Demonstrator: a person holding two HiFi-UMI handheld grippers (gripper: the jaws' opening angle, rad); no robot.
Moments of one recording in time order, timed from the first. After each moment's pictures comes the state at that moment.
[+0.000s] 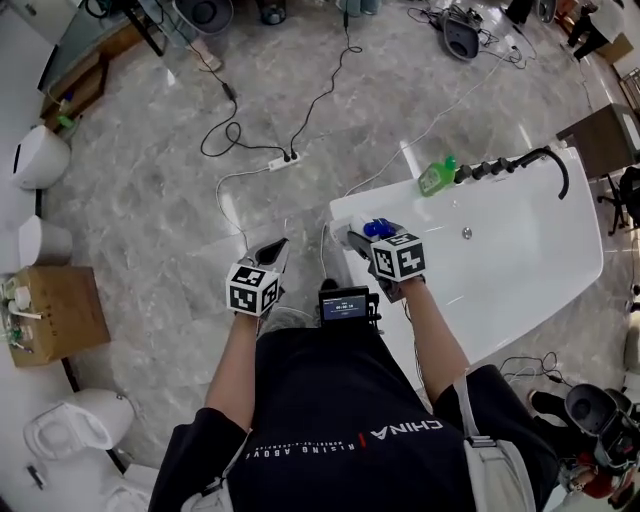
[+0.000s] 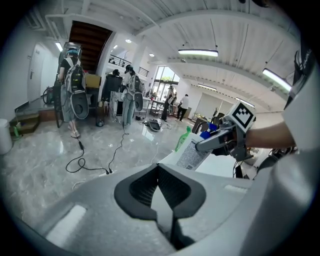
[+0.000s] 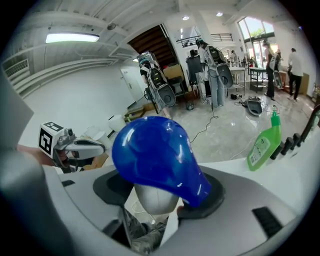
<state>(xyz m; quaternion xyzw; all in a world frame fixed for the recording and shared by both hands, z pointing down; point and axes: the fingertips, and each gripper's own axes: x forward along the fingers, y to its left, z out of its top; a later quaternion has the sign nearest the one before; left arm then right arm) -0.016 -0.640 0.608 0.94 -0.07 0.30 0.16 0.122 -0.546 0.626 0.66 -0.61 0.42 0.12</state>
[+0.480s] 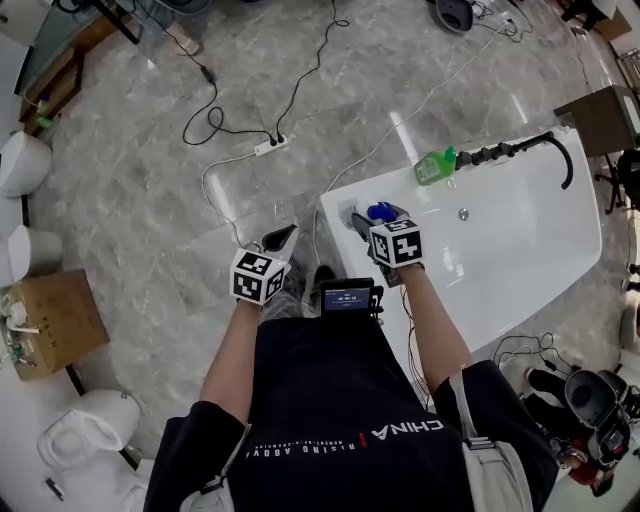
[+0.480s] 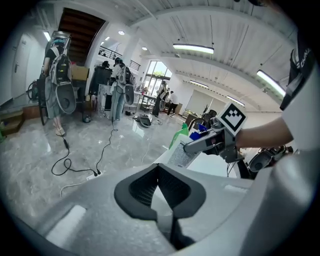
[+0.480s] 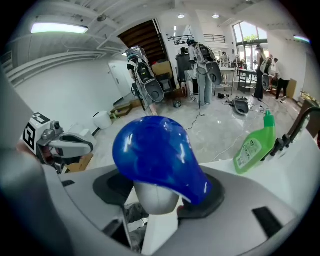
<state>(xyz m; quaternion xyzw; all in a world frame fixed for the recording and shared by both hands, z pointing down) 0.047 -0.645 0.637 0.94 -0.01 0.31 0.16 0.181 -0.559 0.670 0.70 -0.55 0.43 0.16</state>
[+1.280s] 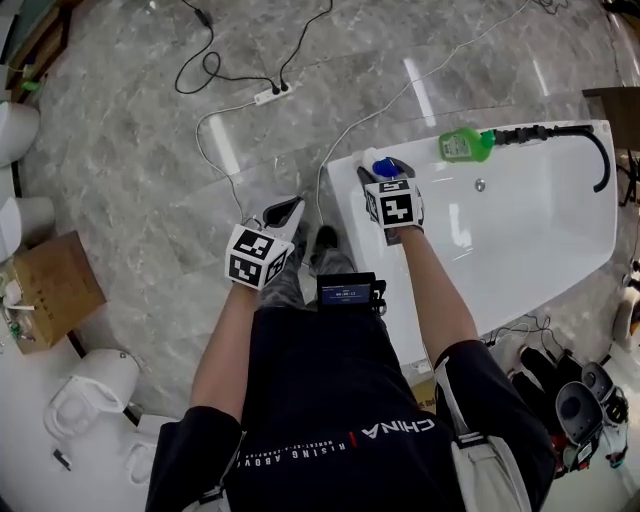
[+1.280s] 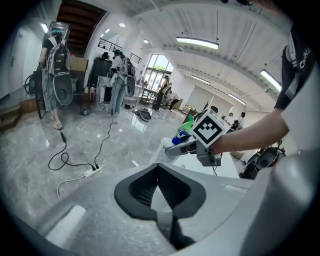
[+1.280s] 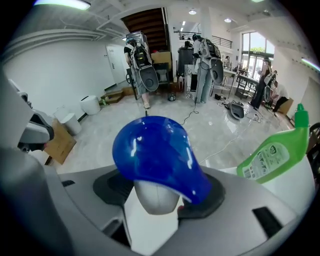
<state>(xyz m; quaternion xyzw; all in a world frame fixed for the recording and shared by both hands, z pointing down) 0.075 -0.667 0.683 0.92 0.01 0.34 0.18 0.234 -0.611 0.772 0.71 -0.51 0.42 0.24</state>
